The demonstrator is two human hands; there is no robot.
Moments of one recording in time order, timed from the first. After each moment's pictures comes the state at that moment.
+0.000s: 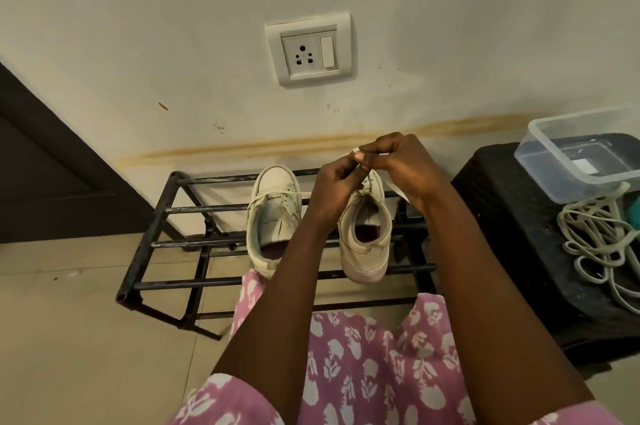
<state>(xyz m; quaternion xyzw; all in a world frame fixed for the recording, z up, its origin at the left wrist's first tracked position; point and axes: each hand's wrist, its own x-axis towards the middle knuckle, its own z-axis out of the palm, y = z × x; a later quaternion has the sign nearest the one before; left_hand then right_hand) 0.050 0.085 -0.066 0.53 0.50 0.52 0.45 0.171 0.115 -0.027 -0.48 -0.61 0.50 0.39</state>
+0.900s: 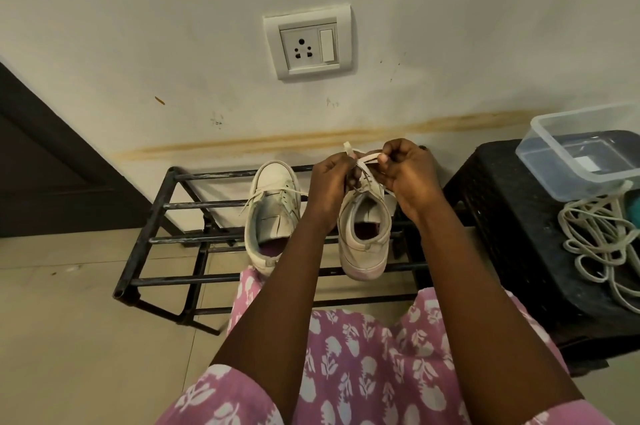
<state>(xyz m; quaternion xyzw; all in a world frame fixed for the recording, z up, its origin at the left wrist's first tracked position) 0.054 0.097 -0.074 0.36 0.48 0.59 0.55 0.171 0.109 -0.051 -0.46 -0.41 0.61 0.50</state>
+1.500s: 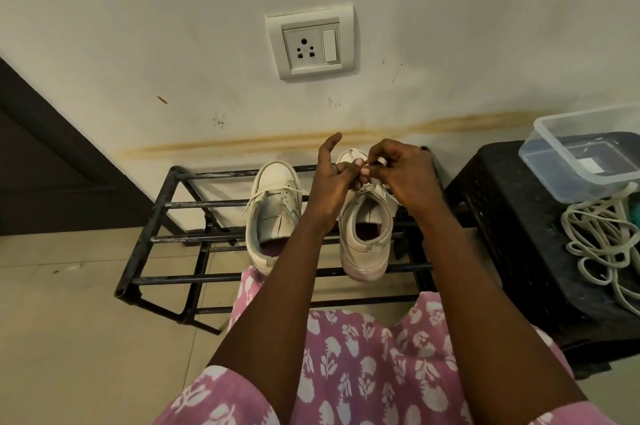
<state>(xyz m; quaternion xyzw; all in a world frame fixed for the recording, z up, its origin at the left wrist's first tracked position) 0.047 0.095 -0.079 0.42 0.48 0.57 0.52 0.173 0.114 -0.056 -0.51 -0.68 0.34 0.40</state>
